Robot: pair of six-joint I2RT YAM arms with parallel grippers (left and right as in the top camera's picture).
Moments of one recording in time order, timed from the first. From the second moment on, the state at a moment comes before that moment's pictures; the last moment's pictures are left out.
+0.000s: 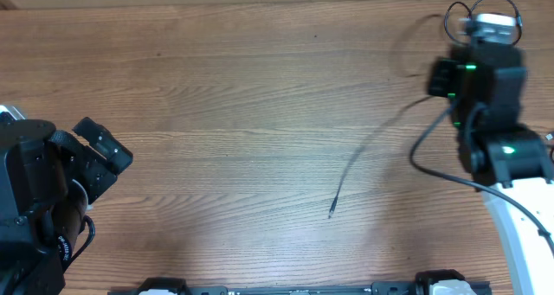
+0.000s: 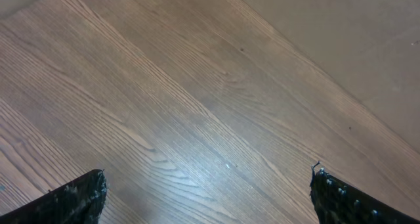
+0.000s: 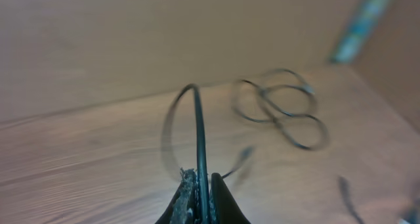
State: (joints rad) left arm -0.06 1.15 2.03 -1.69 -0.30 -0.75; right arm 0.06 1.20 1.23 -0.51 0.26 0.15
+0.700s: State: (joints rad) left arm -0.06 1.15 2.03 -1.69 -0.30 -0.75; right arm -0.25 1.36 1.39 -0.04 0.26 -0.04
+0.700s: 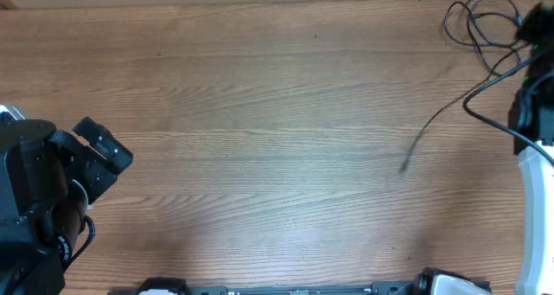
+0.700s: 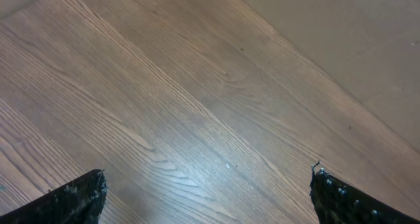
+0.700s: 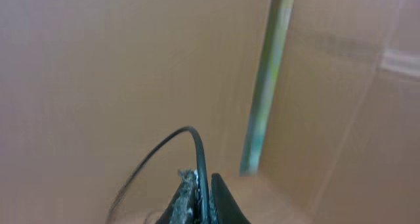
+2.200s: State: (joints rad) left arm -0.06 1.15 2.03 -1.69 -0.30 -0.75; right arm -0.43 1.84 1.49 -0.72 0.18 0.05
